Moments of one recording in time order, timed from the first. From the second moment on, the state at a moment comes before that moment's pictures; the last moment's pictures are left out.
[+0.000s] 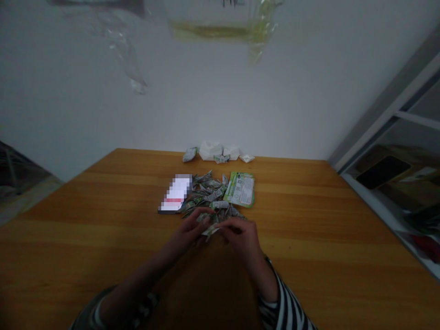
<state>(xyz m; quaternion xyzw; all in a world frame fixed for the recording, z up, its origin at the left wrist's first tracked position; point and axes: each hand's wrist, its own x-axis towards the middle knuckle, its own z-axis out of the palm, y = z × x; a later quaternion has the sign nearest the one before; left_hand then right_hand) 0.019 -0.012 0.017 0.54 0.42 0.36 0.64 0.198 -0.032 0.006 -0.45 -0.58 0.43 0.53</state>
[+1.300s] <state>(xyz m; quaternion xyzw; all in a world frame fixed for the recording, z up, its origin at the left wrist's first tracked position) 0.028 -0.017 0.020 0.49 0.49 0.46 0.56 0.184 -0.031 0.006 -0.46 -0.39 0.56 0.57</state>
